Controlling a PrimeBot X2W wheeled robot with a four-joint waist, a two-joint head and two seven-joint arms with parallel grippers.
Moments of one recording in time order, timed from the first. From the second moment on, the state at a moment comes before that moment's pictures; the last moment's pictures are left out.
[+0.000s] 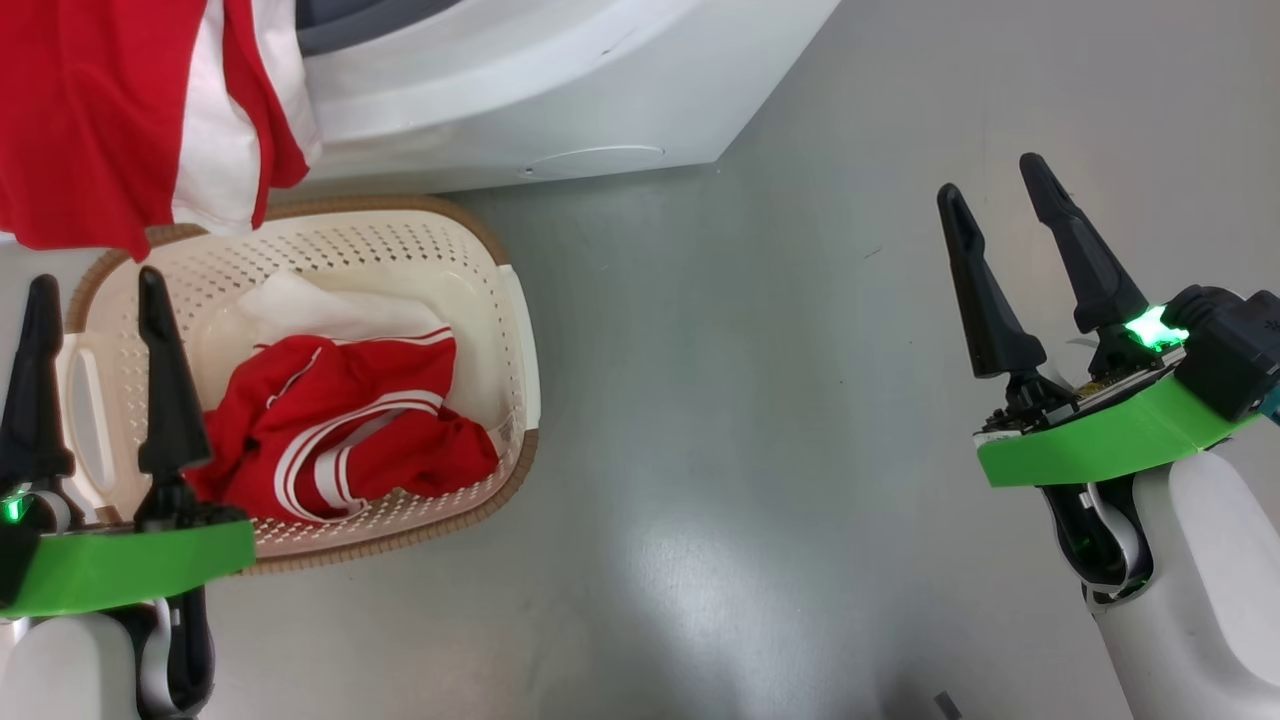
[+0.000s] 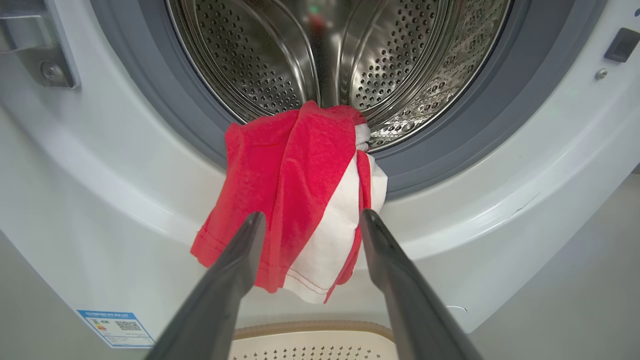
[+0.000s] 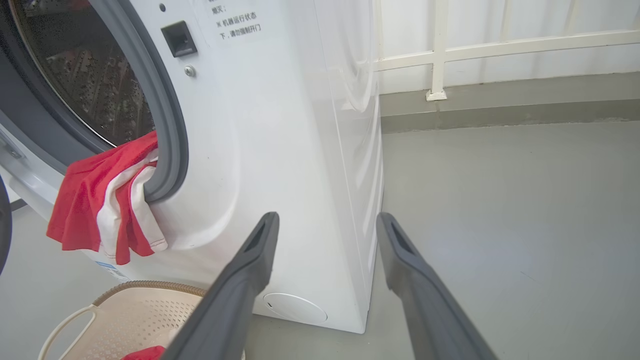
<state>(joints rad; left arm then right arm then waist) -0.28 0.12 0.06 -0.05 -0.26 -0.06 -0.26 -0.45 -0.25 0.18 0.05 0.44 0.13 -0.26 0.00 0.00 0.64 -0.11</state>
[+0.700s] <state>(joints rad) -0.31 0.09 0.09 0.04 -0.22 -0.10 -0.26 -0.45 -0.25 0.19 0.05 0.44 0.13 -0.26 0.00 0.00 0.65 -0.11</state>
